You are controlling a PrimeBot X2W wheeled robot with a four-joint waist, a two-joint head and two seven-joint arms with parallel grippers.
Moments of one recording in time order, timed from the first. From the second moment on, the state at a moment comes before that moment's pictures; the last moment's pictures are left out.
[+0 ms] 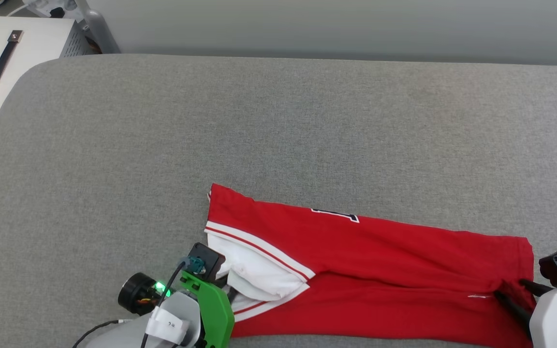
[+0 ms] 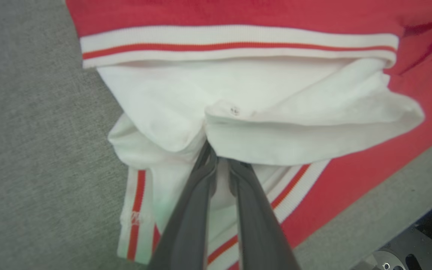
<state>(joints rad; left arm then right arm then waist) -0.54 0.57 -1.25 0.30 -0.97 0.18 0.05 -0.07 -0.76 0.45 0.16 0.63 0.13 0.27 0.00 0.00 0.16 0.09</state>
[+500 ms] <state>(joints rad) -0.47 0.62 -1.19 0.22 -1.00 0.23 -0.03 0.00 -0.76 0.30 0.07 0.75 0.13 0.43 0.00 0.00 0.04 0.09</state>
